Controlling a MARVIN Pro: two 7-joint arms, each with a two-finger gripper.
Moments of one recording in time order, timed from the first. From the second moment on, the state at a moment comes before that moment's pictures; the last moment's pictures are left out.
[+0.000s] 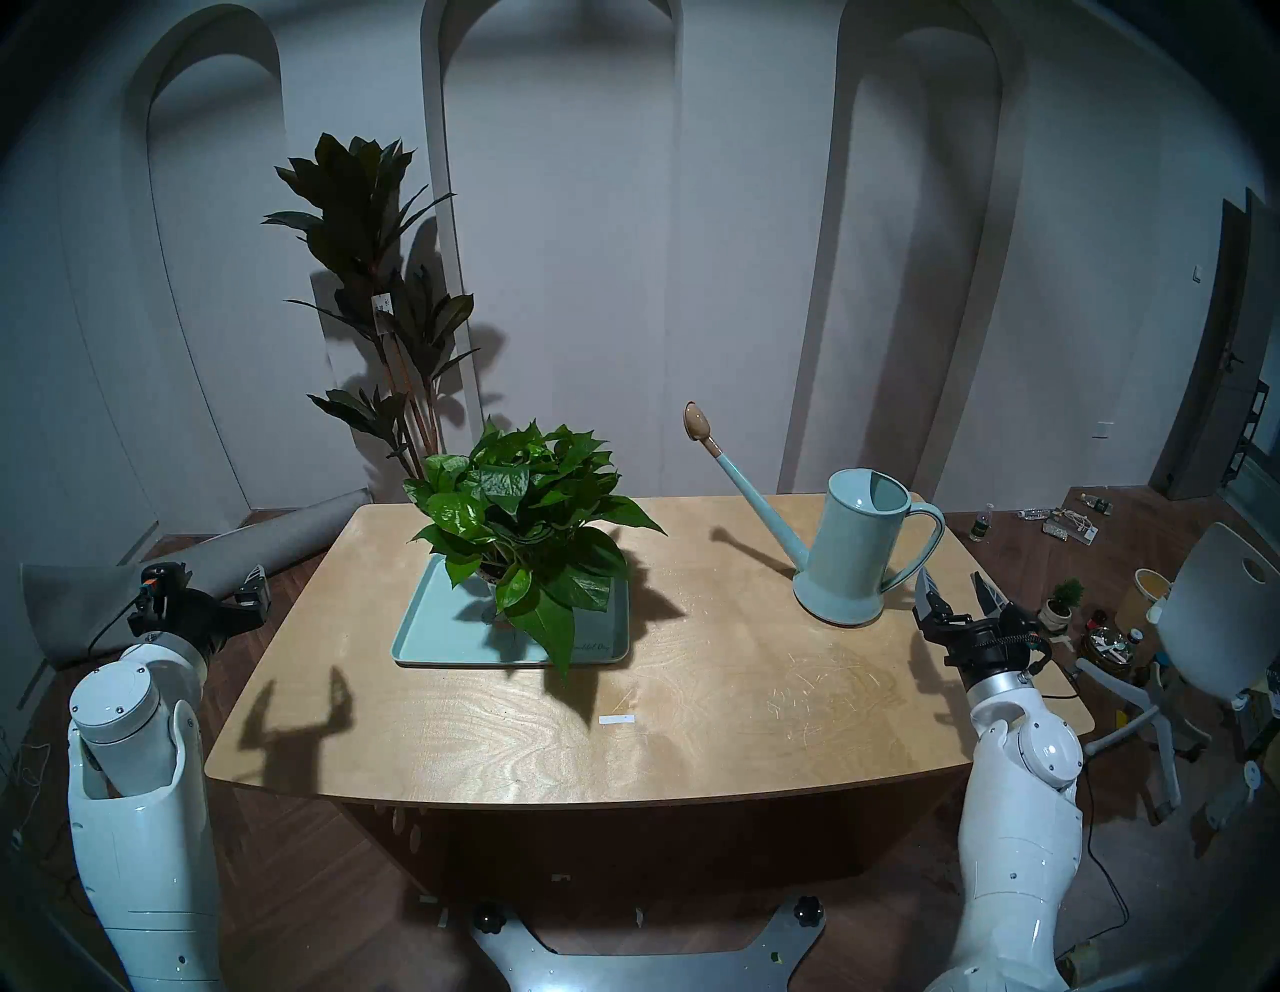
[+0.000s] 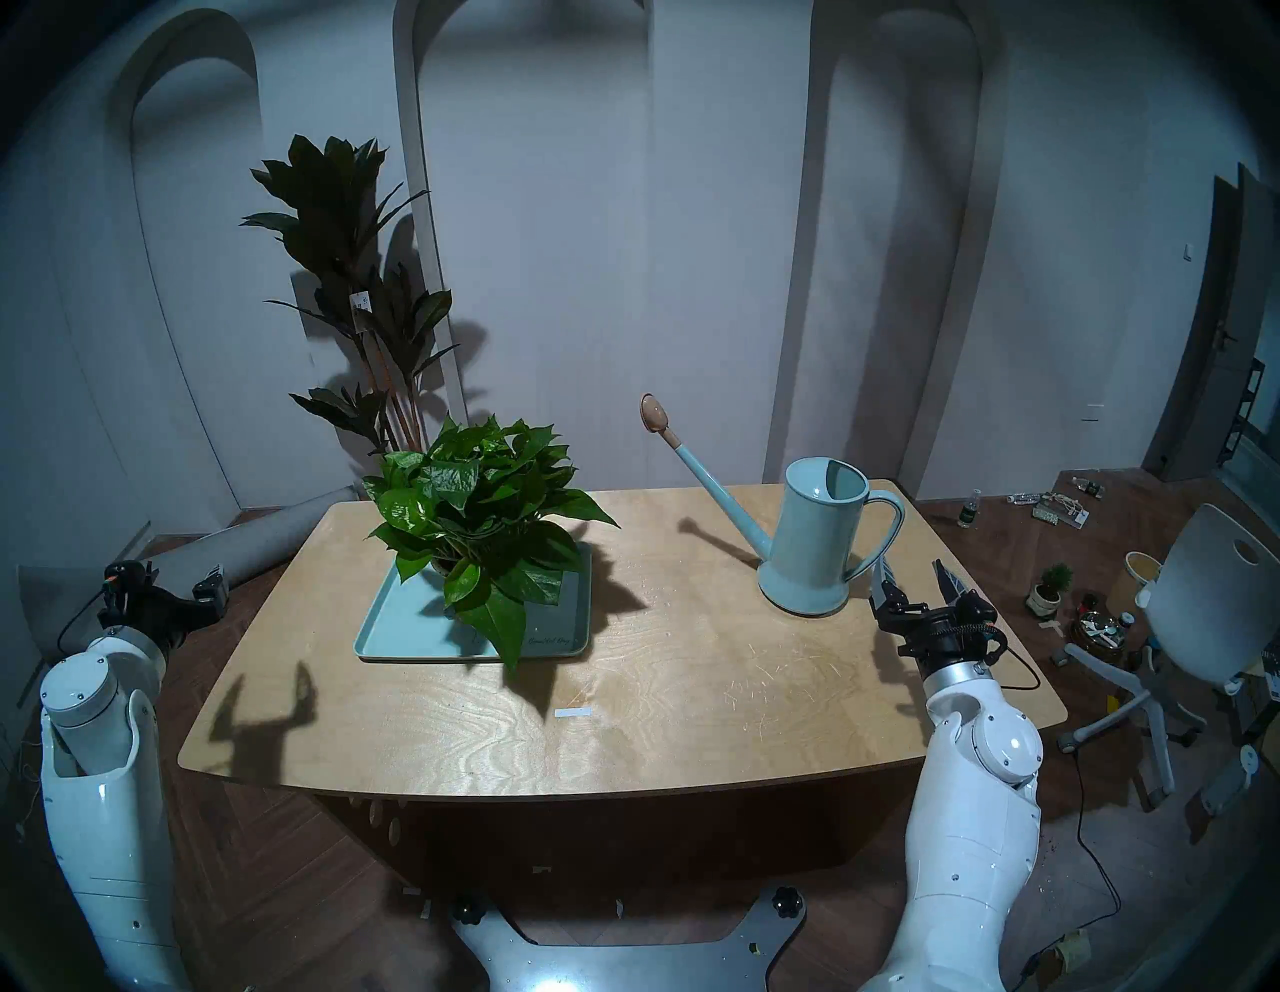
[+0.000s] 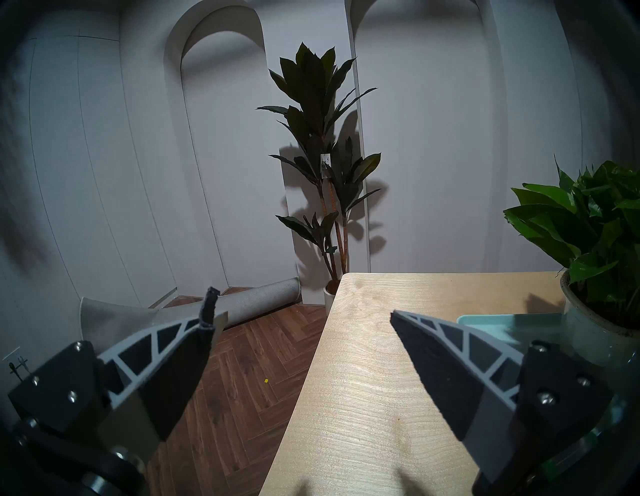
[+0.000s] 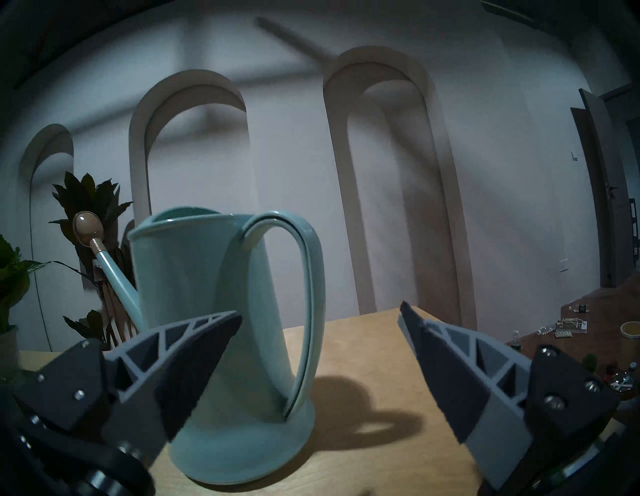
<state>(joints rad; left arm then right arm) 1.82 -1.32 -2.17 -1.94 -0.19 0.42 -0.18 -1.52 -1.61 2.23 -1.39 0.19 -0.24 0.71</state>
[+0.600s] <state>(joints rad) 1.82 -1.32 -2.17 -1.93 -0.19 0.42 -0.18 -1.63 -1.61 2.32 -1.62 0.30 -0.39 0.89</state>
